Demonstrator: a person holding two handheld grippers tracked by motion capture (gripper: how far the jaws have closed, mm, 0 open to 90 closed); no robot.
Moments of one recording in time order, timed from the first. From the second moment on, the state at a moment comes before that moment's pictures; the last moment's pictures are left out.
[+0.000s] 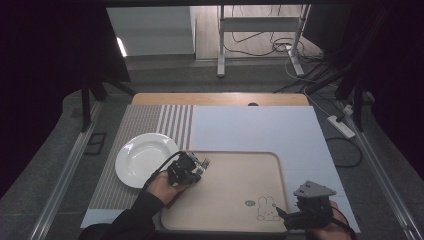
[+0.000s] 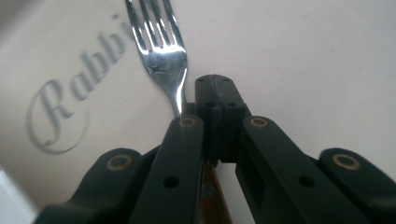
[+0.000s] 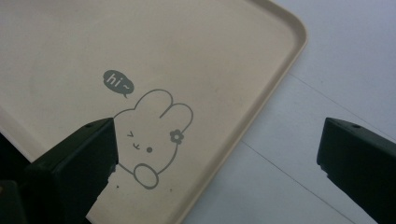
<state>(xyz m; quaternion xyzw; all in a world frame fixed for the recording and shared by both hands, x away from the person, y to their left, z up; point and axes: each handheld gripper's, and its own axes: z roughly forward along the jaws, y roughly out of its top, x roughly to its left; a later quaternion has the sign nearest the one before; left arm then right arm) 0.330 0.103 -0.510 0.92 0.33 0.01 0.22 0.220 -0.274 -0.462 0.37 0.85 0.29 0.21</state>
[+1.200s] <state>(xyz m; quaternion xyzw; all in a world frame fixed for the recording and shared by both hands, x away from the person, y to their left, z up) 0.344 0.145 -0.510 0.90 0.38 0.02 0.22 0.219 -0.274 -0.462 0.37 0.86 0.29 0.21</state>
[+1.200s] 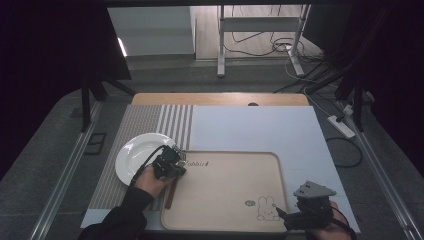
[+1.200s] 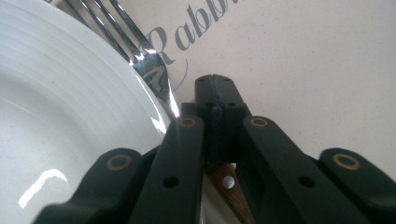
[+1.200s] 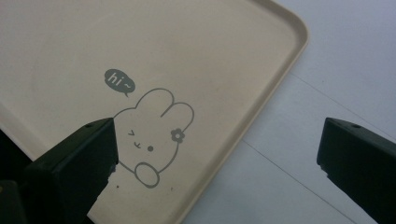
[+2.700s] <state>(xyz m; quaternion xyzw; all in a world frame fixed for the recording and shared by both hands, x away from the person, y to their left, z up) 0.322 0.185 -0.491 0.87 0.37 0.04 0.33 0.219 -0.275 -0.462 0.37 0.85 0.29 0.21</state>
